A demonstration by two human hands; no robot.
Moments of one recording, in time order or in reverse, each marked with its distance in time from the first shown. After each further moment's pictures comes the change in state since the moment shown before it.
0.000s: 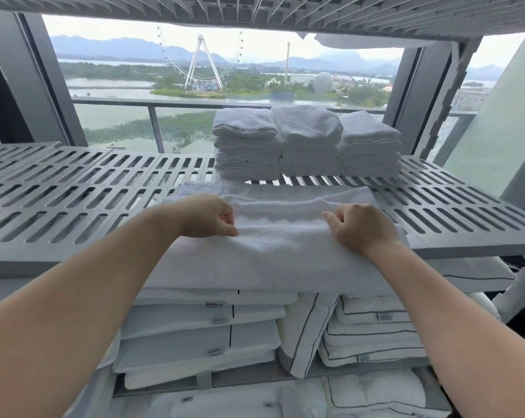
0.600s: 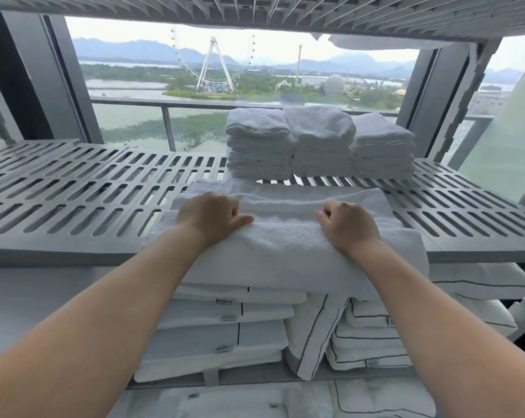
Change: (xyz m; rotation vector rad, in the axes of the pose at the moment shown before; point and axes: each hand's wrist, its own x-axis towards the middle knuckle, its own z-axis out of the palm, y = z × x) left_hand -0.004 -0.006 0.030 0.225 0.470 -0.044; right_hand 0.006 -0.043 0.014 0.047 0.015 -0.018
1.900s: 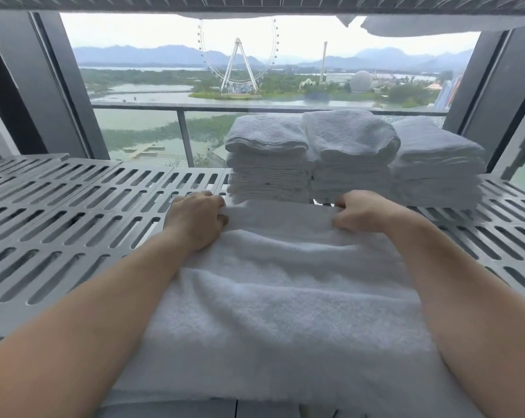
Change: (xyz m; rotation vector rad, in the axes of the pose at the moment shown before) left_hand 0.113 -0.058 0.053 0.048 -0.074 -0.237; right_hand 0.188 0.036 0.038 -0.011 -0.482 -0.018
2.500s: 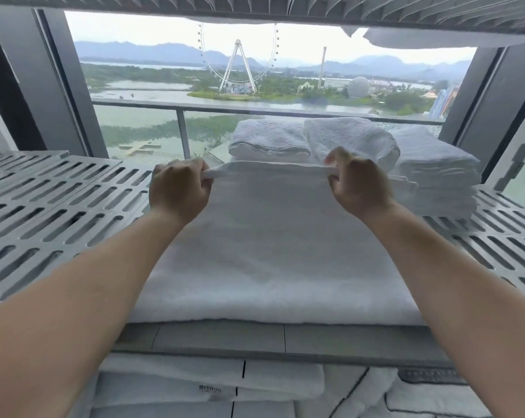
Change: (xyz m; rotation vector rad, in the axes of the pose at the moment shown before) left_hand 0.024 -0.023 -0.027 -0.091 0.465 -0.049; right_hand 0.007 -0.029 -0.023 -0.032 0.750 -0.274
